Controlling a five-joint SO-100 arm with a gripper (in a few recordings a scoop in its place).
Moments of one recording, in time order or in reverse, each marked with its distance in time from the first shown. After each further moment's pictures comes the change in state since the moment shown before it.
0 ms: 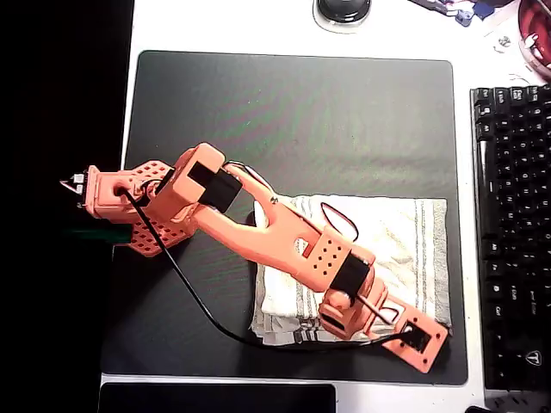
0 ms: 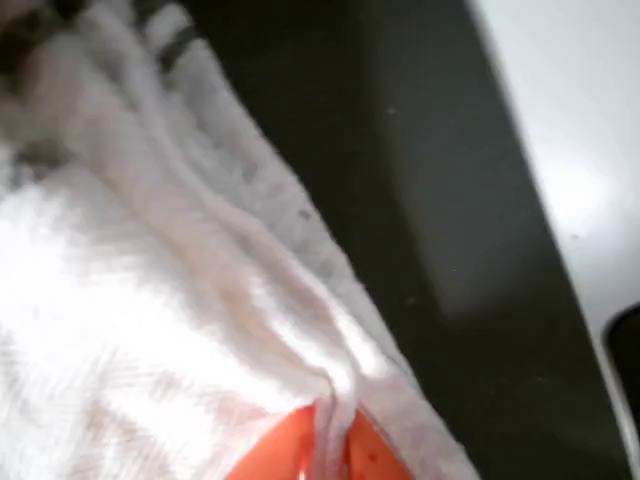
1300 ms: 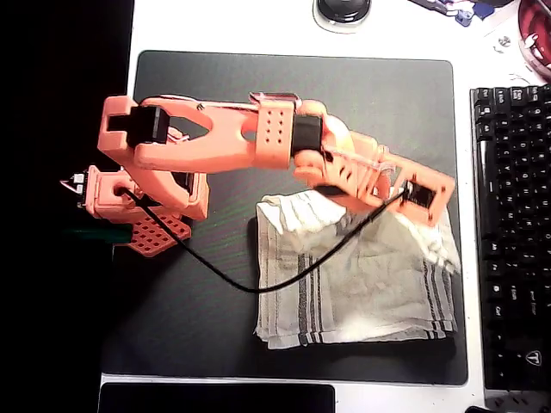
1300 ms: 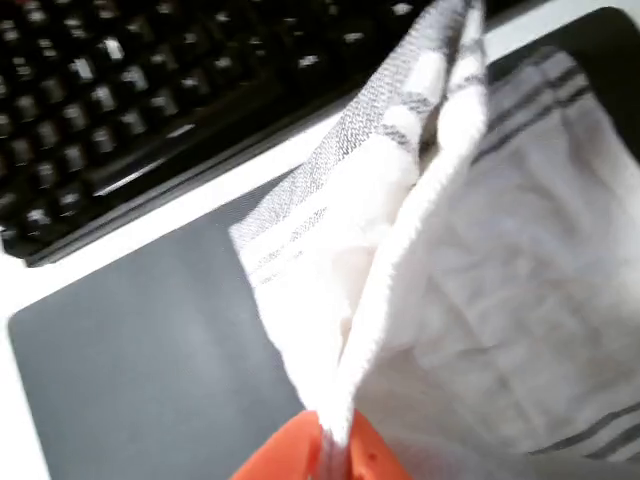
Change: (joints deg) arm -29.4 41.2 22.5 -7.8 27.7
